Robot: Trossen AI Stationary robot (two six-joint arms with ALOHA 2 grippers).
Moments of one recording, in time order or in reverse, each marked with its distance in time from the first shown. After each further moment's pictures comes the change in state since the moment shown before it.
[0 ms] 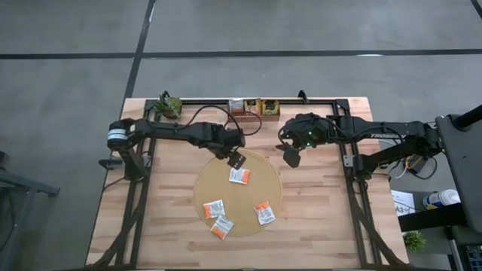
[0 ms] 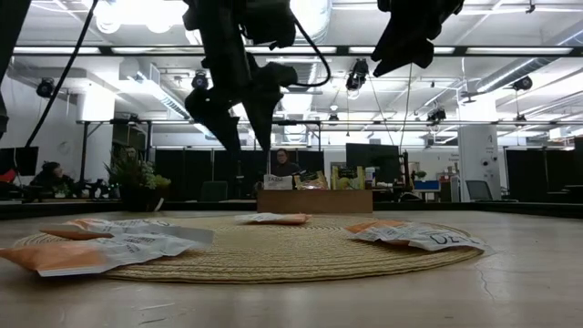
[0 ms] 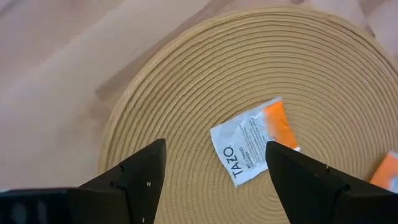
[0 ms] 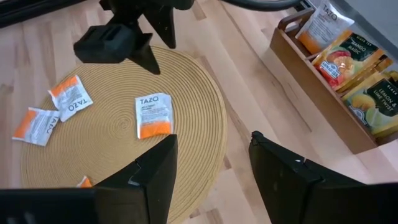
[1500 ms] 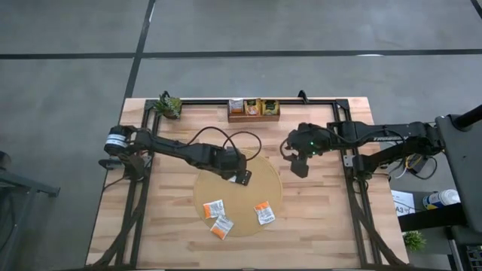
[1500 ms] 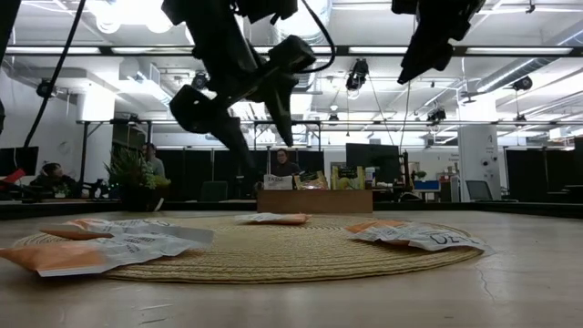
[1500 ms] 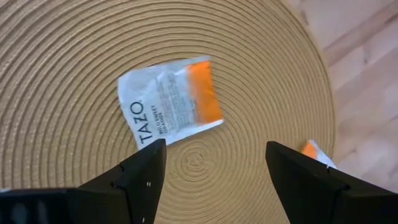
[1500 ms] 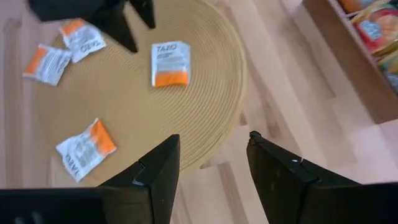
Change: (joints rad) left arm -0.192 0.000 -0.098 0.248 -0.027 -0.383; right arm 0.086 -0.024 -0.032 -0.127 -0.026 -0.011
